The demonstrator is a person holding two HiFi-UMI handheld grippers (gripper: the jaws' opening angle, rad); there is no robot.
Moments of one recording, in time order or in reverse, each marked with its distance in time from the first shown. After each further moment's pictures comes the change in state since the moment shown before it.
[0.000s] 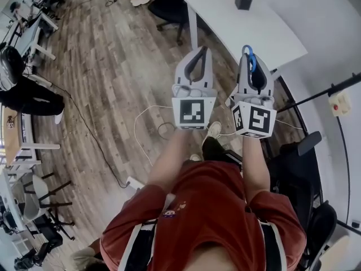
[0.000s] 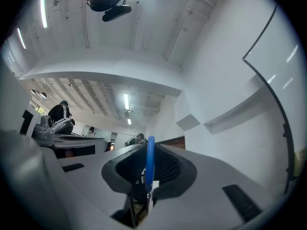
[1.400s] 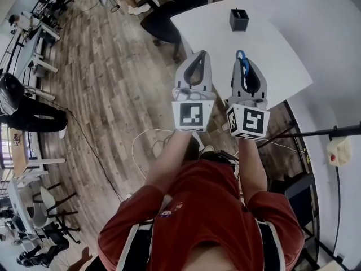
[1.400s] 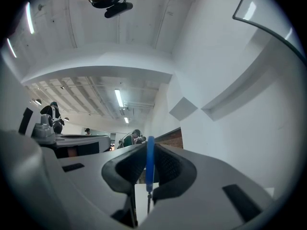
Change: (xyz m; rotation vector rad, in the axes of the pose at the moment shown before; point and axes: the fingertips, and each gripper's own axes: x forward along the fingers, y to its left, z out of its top) left arm 0.253 -0.015 -0.080 0.019 0.026 0.011; right arm 0.203 -0.147 -0.092 0.086 0.035 0.005
